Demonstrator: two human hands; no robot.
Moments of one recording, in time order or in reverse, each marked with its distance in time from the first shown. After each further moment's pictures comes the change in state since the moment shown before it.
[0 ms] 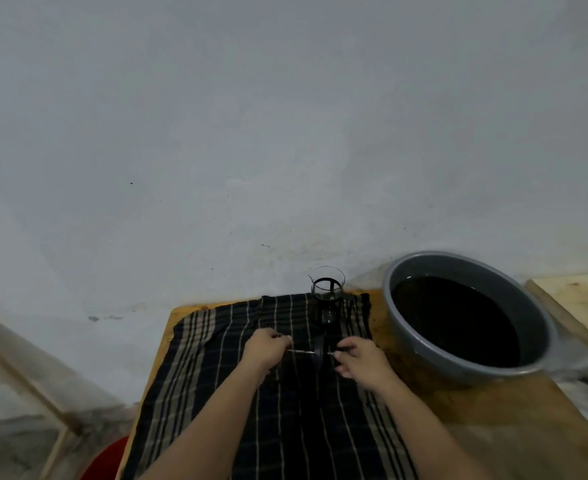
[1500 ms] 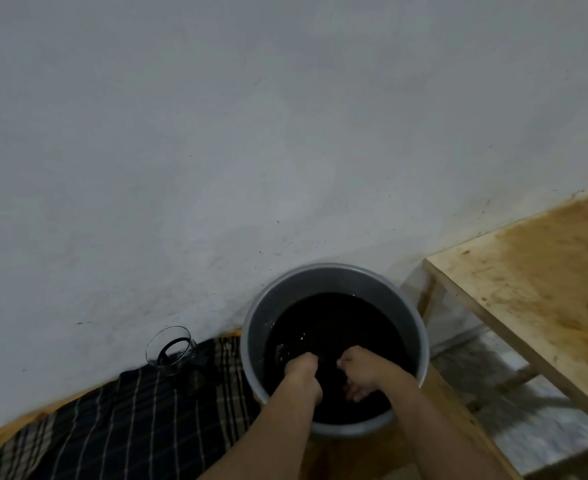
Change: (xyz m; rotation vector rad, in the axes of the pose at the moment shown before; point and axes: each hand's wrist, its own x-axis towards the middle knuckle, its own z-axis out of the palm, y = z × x) left_hand 0.034 0.160 0.301 -0.508 -0.130 -0.519; right_hand 0.063 0.075 -0.238 -0.282 -0.211 0.224
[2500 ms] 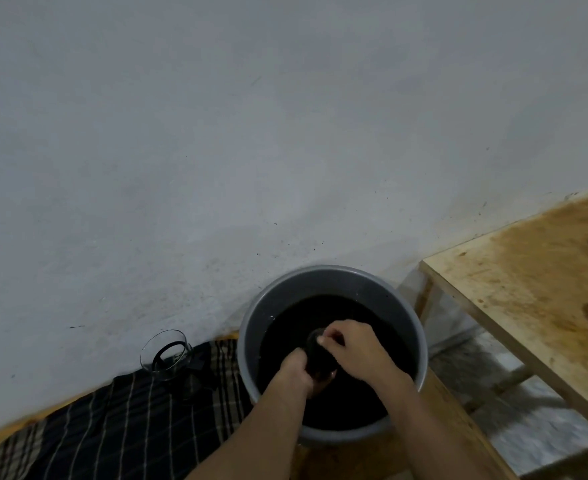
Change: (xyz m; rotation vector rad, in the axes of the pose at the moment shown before) left_hand 0.015 0.017 0.001 -0.265 -0.109 -0.190; right_hand -0.001 -0.017 -0.007 -0.039 0.545 -0.408
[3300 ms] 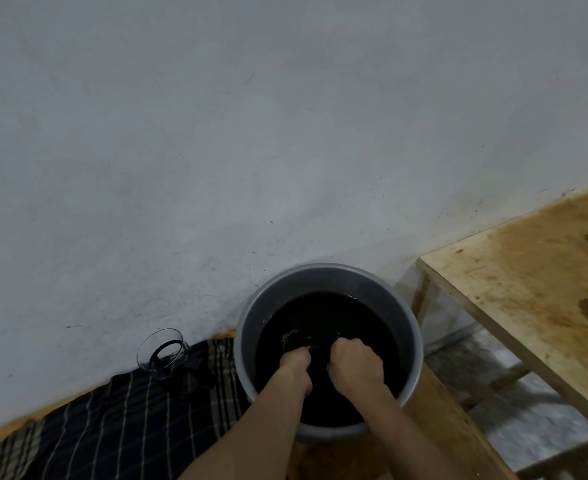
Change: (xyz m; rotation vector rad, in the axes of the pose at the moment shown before) left_hand 0.013 -0.006 0.002 0.373 0.096 0.182; right_hand -0.016 -0.010 0.021 -0.469 -0.081 0.271
